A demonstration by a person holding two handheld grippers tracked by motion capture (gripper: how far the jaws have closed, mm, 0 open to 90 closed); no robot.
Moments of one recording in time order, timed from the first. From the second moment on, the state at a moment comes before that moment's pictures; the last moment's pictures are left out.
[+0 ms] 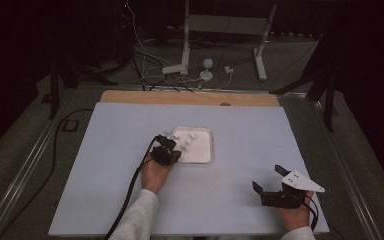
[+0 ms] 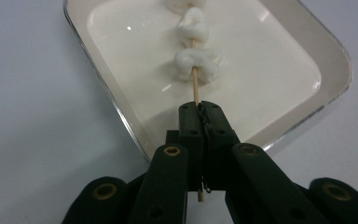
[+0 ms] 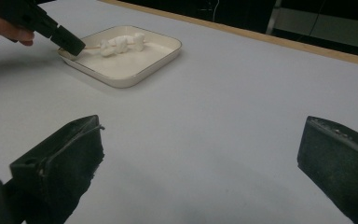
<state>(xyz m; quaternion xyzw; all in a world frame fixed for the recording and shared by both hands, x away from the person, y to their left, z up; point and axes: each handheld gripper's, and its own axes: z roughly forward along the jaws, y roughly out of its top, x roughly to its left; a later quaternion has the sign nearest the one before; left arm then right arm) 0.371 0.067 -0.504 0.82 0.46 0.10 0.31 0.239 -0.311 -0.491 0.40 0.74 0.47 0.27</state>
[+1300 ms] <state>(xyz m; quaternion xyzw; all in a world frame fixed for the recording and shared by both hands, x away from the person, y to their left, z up) 0.326 0.107 -0.471 0.78 0.44 0.13 0.42 0.252 -0.304 -0.467 0.40 0.74 0.49 0.24</state>
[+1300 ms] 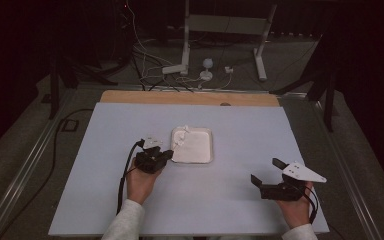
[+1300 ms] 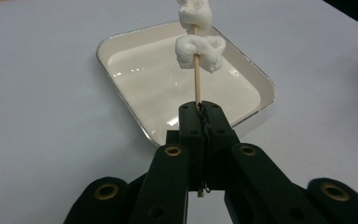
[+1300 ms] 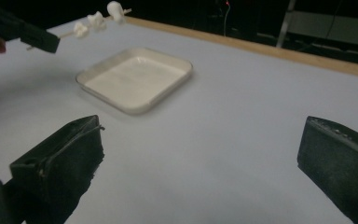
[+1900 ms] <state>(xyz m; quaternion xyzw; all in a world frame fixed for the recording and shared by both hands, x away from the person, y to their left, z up) 0.313 0.113 -0.469 0.78 0.40 0.13 0.46 0.298 -0.273 -0.427 0.37 0.75 0.51 0.21</state>
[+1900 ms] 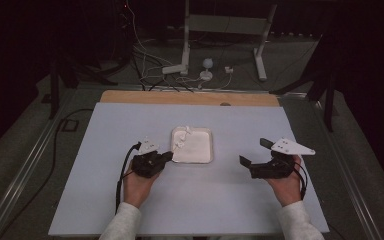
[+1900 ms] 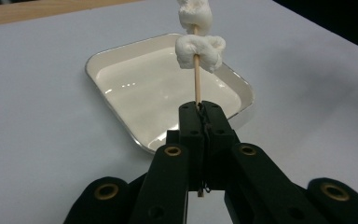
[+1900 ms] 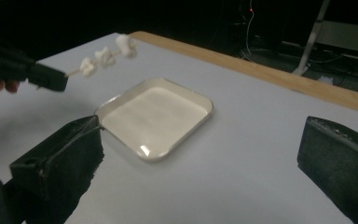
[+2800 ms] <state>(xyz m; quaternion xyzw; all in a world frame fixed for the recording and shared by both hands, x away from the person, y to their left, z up) 0.304 0.116 -0.466 0.77 0.39 0.14 0.49 0.356 -0.194 -0.407 0.35 0.76 0.54 0.11</state>
